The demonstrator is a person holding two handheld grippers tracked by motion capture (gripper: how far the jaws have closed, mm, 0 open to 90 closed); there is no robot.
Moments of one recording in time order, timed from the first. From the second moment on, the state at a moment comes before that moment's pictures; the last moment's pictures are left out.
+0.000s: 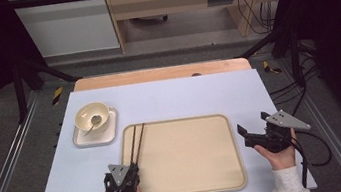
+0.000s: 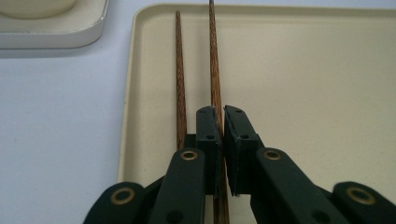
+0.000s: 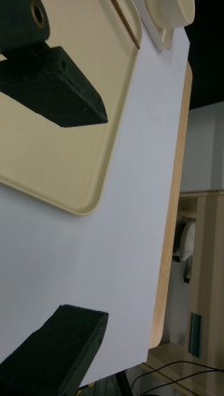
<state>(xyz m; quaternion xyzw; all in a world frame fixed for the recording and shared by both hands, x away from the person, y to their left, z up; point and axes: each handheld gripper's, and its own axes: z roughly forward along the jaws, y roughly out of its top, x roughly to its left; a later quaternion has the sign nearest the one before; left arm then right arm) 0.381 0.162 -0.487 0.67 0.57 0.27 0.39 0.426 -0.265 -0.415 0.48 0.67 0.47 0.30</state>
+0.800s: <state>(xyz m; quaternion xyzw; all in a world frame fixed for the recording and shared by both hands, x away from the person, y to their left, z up) 0.385 0.164 -0.486 0.69 0.56 0.26 0.38 0.426 -0.265 -0.415 0.48 0.67 0.47 0.30</state>
